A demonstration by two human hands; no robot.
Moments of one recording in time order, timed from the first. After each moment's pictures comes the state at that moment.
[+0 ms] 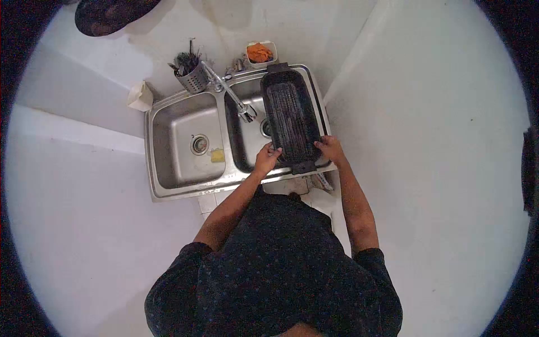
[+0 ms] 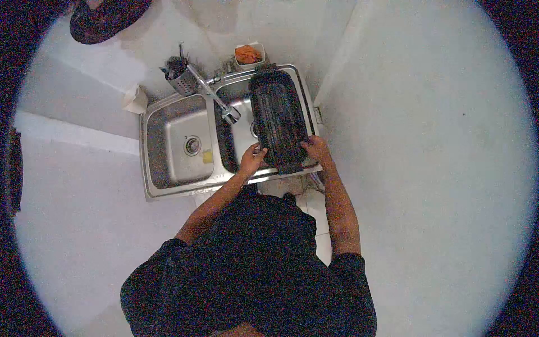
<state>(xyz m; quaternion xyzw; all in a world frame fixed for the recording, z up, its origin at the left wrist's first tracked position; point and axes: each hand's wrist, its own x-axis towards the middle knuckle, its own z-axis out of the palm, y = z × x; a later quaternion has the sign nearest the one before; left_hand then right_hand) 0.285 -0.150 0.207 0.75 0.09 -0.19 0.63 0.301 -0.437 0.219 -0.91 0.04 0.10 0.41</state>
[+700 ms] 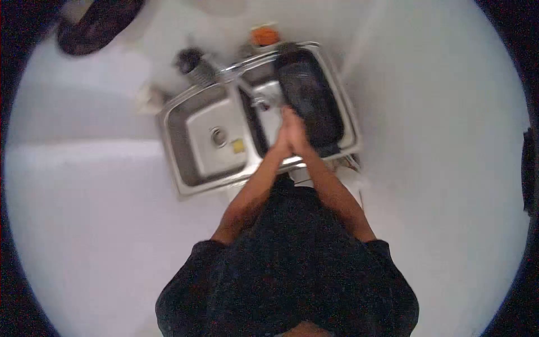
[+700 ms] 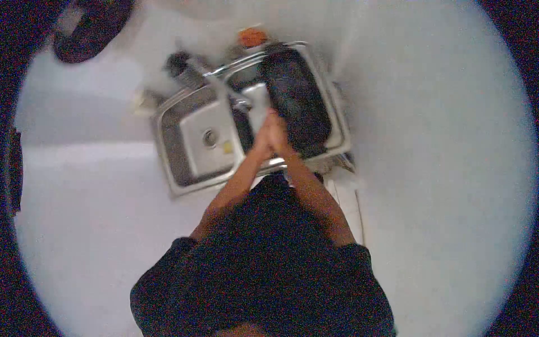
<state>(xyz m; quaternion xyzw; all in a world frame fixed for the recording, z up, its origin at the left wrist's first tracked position) 0.320 -0.139 0.187 0.43 0.10 -0.28 0.85 0.325 -0.210 0.229 -0.67 0.17 -0.01 0.72</state>
